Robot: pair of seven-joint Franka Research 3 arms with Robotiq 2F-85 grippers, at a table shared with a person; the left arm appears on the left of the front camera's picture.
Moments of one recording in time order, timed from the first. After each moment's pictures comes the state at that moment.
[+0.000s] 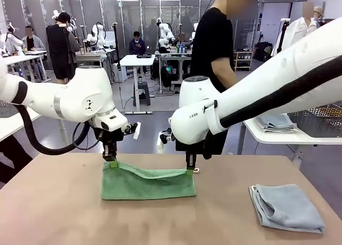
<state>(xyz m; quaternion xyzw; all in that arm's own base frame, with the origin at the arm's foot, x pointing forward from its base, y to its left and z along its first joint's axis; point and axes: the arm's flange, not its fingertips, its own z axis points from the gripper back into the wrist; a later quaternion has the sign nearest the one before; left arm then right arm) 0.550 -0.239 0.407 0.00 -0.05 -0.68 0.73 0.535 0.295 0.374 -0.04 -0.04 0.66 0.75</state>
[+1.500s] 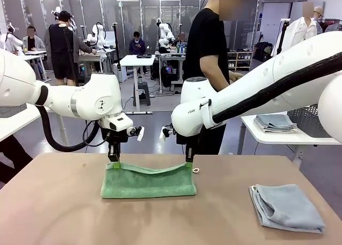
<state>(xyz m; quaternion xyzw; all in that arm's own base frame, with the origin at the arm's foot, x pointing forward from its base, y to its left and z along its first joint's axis) 0.608 -0.243 0.372 -0.01 0.00 -0.69 0.72 0.600 0.289 0.361 -0.03 -0.06 0.64 0.77</state>
